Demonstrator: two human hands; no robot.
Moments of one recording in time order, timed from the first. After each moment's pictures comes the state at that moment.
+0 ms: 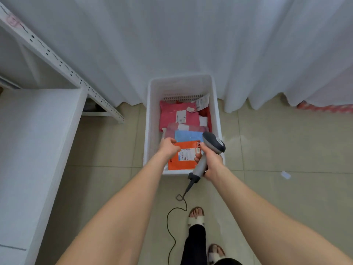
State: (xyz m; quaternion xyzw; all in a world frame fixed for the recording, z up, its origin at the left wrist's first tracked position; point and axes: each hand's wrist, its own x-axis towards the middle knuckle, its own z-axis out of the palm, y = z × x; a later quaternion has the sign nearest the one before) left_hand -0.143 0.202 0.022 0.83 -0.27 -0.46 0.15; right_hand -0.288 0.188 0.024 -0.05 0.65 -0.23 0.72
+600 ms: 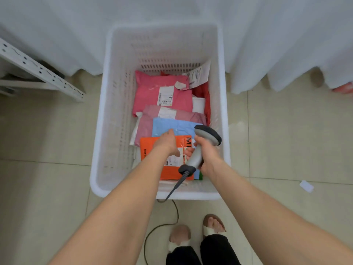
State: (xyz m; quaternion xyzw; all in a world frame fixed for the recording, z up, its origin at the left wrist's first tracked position) left_hand -0.138 0.083 -0.291 0.78 -0.44 -0.43 -0.13; right_hand -0.274 0.069 -0.250 -0.07 0.66 -0.14 0.74
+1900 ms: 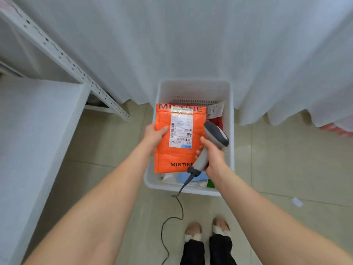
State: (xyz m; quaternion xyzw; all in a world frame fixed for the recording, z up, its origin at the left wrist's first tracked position) left_hand -0.045 0.125 -0.004 0.79 -0.11 -0.43 0.43; right_hand -0.224 0.096 -0.007 -0.12 0.62 -0.24 0.74
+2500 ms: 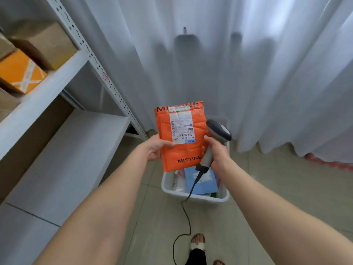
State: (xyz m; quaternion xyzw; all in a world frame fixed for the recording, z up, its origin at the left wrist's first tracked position) left_hand -0.087 0.225 0.273 0.67 -0.11 -0.59 0.43; right_hand -0.259 0.147 0.245 -0.18 0.54 -0.30 0.77
